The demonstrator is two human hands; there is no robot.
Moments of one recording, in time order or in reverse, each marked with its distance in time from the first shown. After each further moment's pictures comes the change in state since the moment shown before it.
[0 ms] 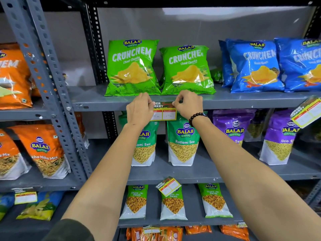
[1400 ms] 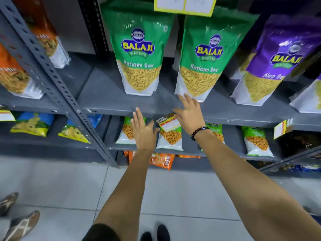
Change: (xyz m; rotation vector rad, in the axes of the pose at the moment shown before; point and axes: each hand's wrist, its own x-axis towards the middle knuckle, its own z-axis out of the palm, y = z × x) left_hand -0.297 -0.081 0.178 0.080 -0.546 -0.414; right_hand -0.190 0.143 0.186 -0.362 -0.604 -0.255
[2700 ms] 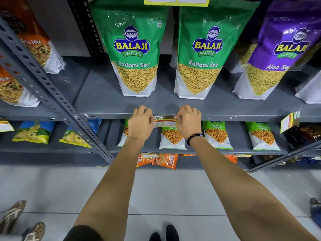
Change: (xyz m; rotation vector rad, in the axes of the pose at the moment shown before) left_hand 0.042 -0.009 -0.031 0.163 0.035 0.260; right_hand -0.003 -0.012 0.035 0.259 0.101 0.367
